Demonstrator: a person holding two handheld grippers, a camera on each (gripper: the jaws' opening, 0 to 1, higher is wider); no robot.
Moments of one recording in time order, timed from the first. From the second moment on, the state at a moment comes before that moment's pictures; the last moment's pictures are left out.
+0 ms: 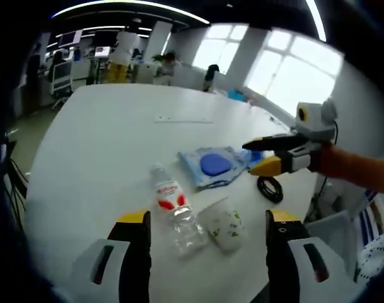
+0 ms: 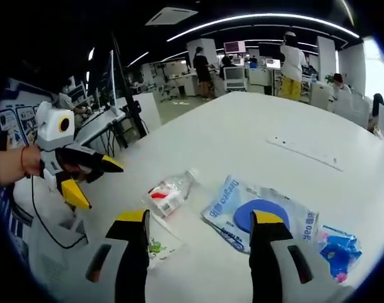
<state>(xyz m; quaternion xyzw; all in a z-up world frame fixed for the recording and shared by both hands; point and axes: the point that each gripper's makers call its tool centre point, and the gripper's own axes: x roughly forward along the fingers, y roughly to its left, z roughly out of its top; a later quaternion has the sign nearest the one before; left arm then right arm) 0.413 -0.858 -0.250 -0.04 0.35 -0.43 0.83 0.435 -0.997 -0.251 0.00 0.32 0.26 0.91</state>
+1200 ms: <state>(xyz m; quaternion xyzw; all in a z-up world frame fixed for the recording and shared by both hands) 0.432 -0.827 -0.247 -0.06 0.34 -0.42 0.84 0.485 -0.938 -0.255 0.01 0.34 0.30 0.89</state>
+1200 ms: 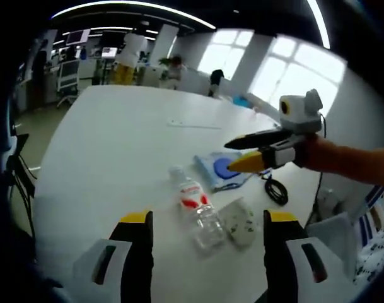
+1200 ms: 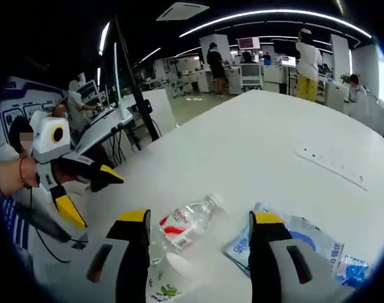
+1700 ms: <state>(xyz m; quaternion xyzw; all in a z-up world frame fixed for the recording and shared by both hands) 0.434 -0.822 -0.254 -0.07 0.34 -0.42 0.84 0.506 -0.923 -0.278 0.07 0.37 0.30 0.88</state>
